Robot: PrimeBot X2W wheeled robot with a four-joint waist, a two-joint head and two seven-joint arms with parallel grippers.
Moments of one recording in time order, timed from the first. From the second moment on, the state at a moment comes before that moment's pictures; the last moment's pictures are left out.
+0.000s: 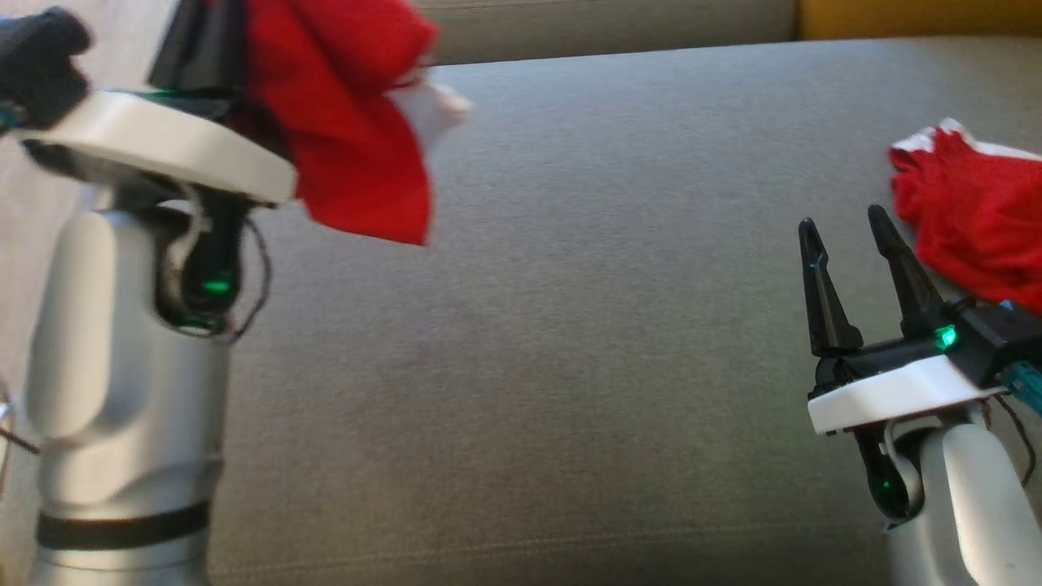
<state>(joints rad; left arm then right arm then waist) -0.64 0.13 -0.13 0.15 -0.50 -0.10 0.01 -0.19 -0.05 -0.06 0.11 0.14 0.13 -0.22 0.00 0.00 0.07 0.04</state>
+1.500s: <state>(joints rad) -0.65 0.07 -0.54 0.66 -0.37 -0.04 -0.24 -0.26 -0.05 -0.03 0.13 0.19 0.13 -0.25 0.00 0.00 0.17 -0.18</state>
